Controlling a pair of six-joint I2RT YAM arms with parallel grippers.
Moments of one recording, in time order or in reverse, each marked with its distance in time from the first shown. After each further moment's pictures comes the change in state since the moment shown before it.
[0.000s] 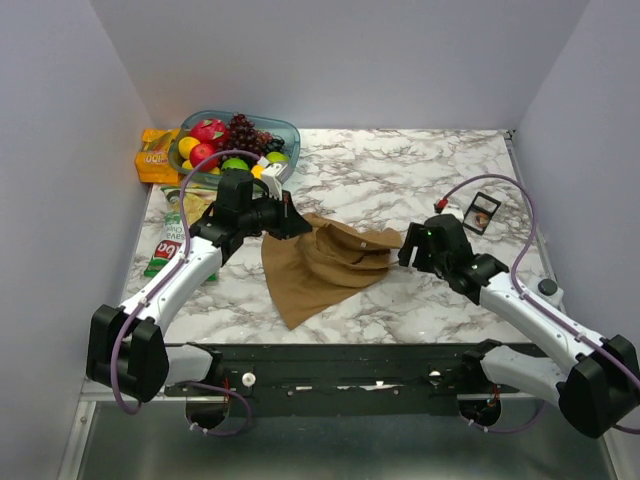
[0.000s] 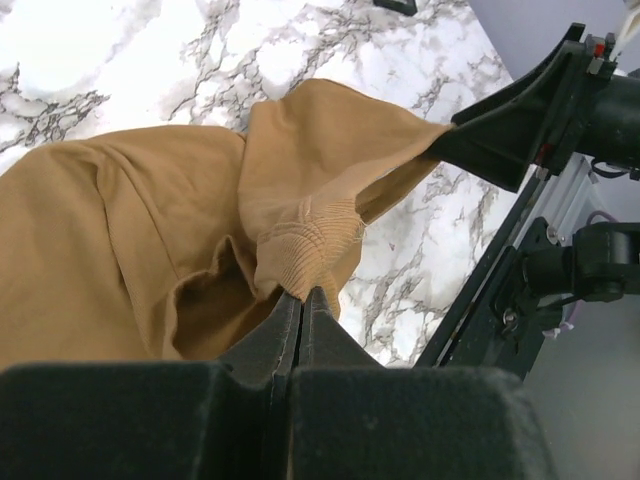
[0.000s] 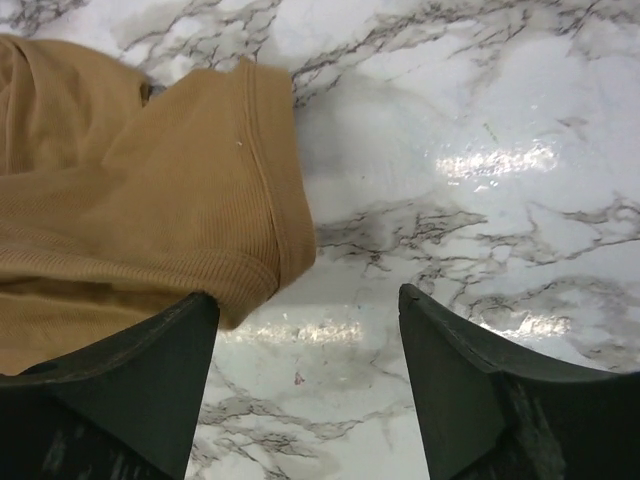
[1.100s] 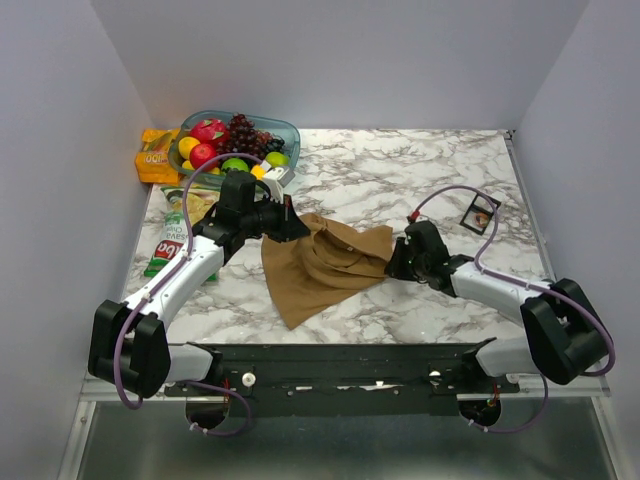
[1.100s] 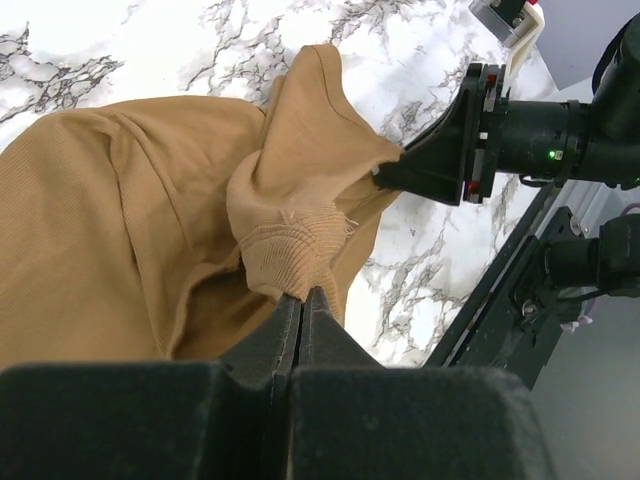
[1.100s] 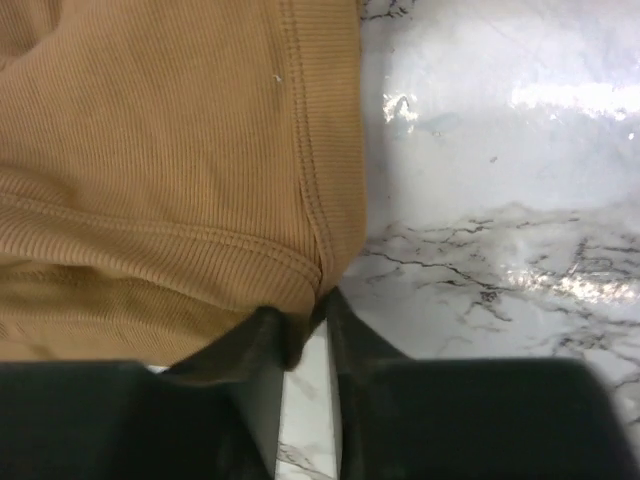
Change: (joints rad) left arm 0.000 0.030 -0.011 -0.031 -0.023 0.032; right arm 0.000 0.302 -0.116 0.335 -0.246 0.017
